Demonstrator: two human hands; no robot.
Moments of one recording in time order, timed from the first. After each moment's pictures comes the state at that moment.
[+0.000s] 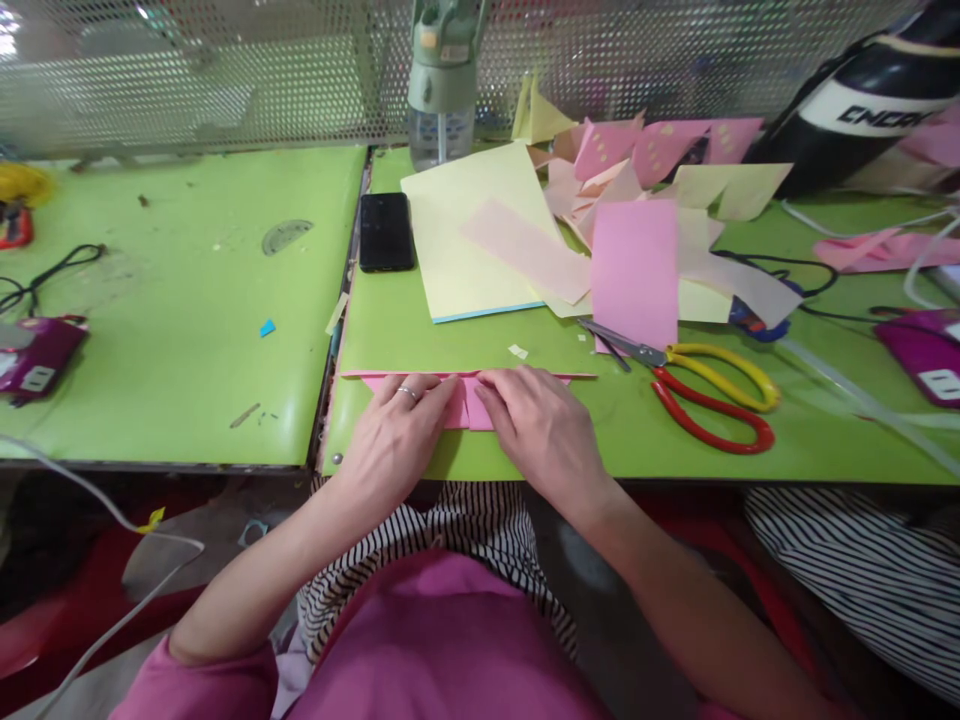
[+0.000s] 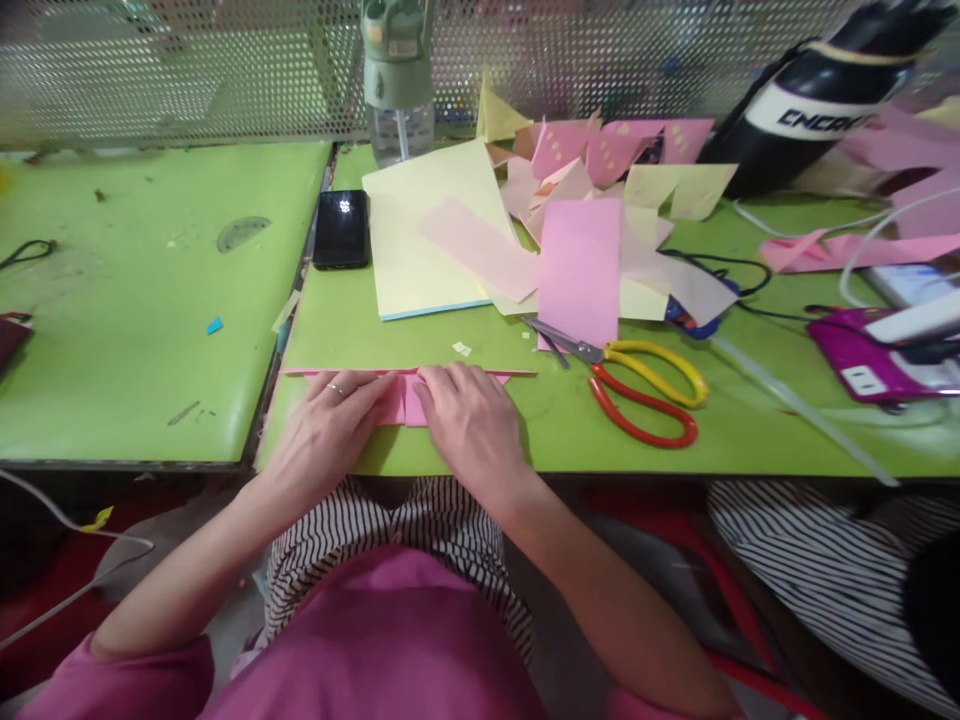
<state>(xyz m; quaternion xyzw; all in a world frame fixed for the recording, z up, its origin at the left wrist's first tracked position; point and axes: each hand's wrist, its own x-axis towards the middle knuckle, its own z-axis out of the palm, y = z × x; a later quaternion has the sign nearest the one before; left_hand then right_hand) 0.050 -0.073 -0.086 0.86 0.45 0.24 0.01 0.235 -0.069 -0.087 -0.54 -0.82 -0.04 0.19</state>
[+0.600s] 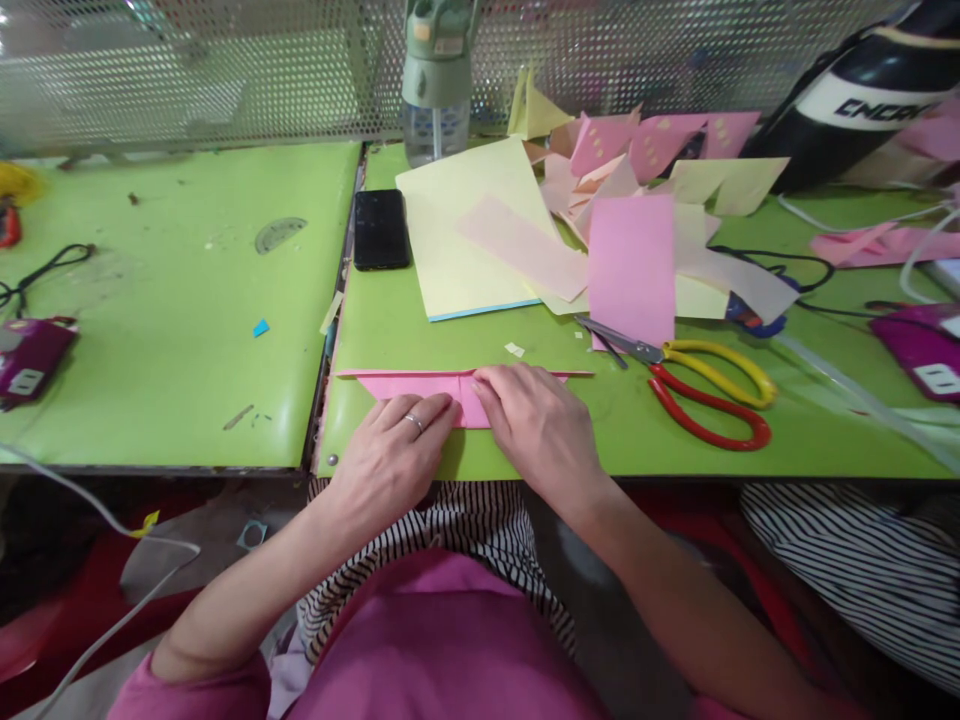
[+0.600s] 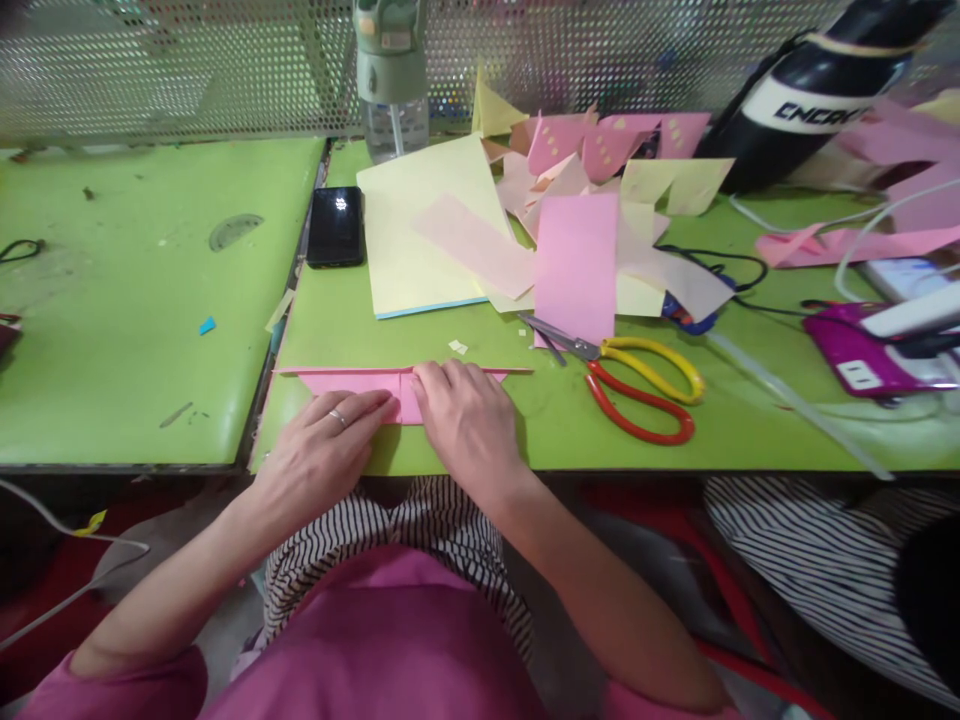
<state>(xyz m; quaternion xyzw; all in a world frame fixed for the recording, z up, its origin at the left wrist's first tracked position) 0.045 -0.087 -0.086 0.90 0.39 0.20 -0.04 0.233 -0.070 -0.083 -0.55 -0.81 -0.07 0.17</state>
